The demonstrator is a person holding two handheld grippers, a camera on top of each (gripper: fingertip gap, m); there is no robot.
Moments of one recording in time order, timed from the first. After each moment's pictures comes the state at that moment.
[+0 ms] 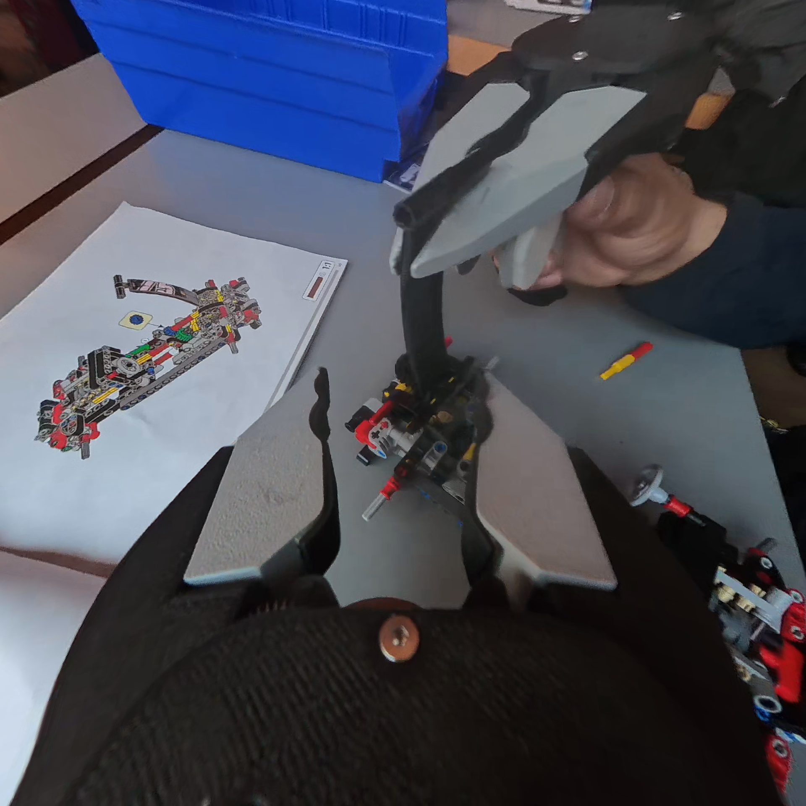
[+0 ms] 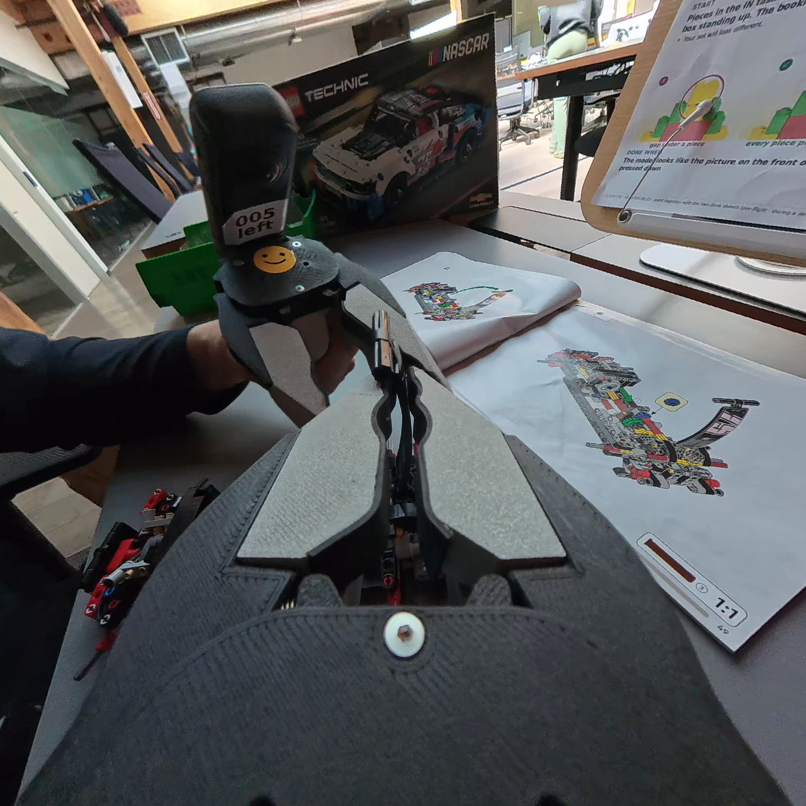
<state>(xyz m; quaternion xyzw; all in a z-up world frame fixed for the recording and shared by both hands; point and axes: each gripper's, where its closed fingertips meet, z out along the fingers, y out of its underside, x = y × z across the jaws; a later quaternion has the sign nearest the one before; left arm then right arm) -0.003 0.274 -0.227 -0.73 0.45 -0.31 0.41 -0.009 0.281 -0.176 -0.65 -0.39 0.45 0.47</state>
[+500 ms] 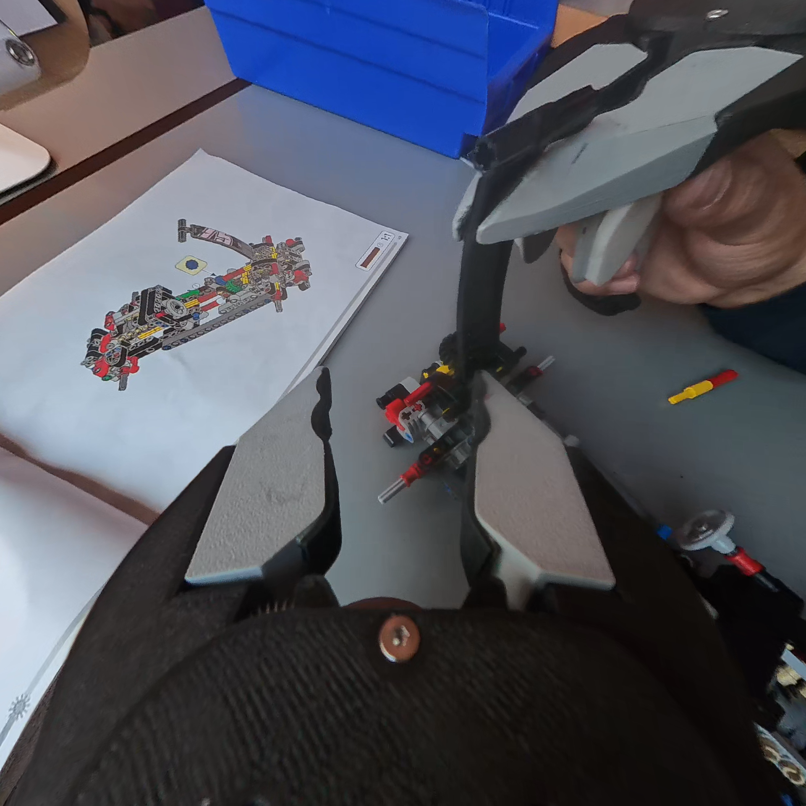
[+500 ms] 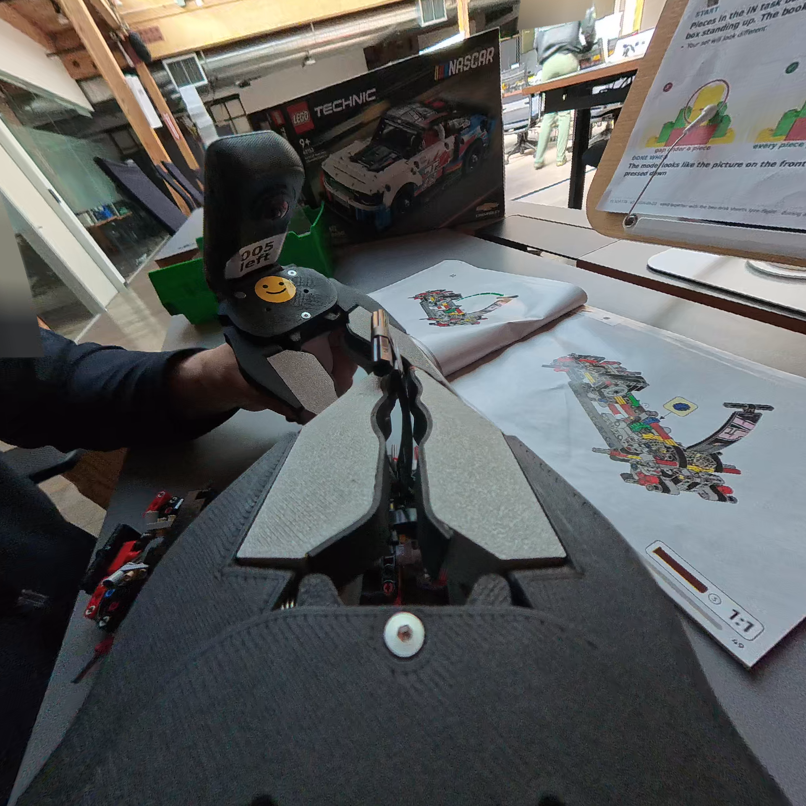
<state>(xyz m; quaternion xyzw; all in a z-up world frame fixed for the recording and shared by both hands) -0.012 0.290 -0.245 -0.78 0.38 -0.26 0.42 -0.010 0.281 -0.177 -0.64 -0.39 0.47 0.47</state>
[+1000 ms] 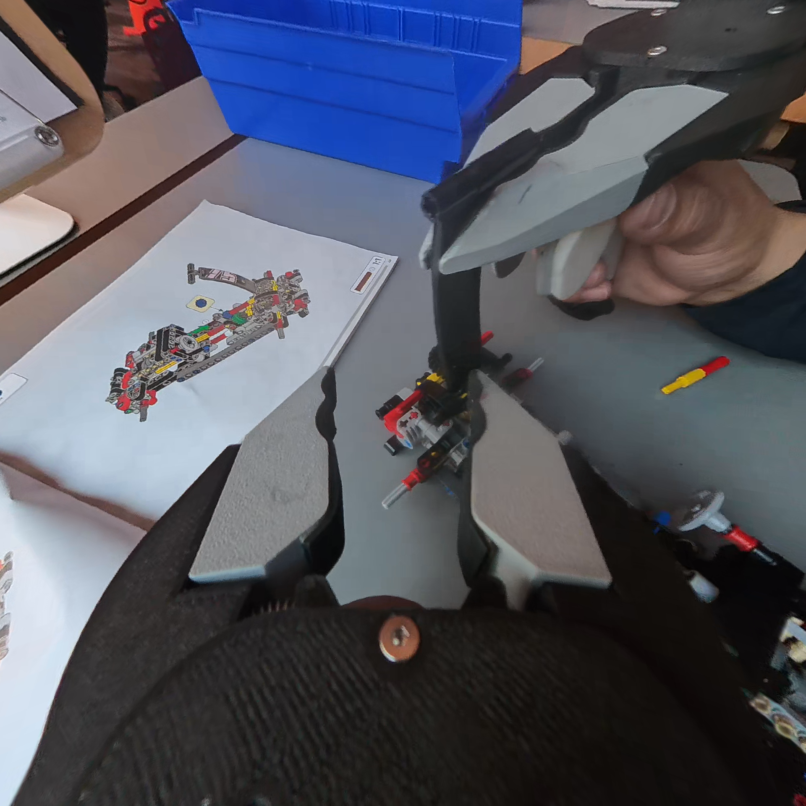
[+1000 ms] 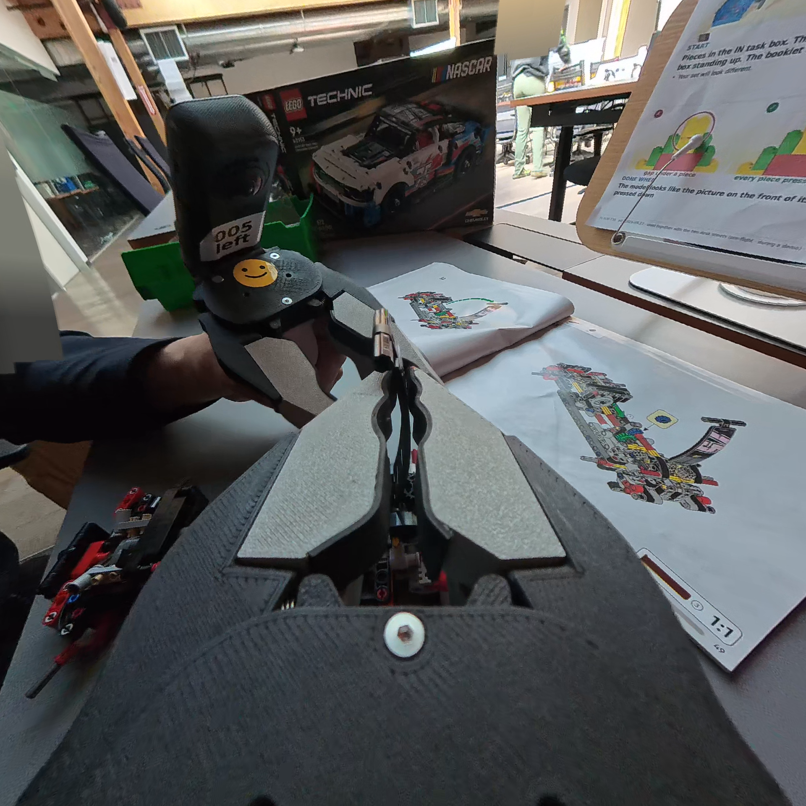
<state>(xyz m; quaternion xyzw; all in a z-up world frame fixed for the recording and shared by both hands) -0.012 0.286 -0.233 -0.75 0.41 -0.26 0.45 -0.014 0.279 -0.178 -0.63 -0.40 0.44 0.50</state>
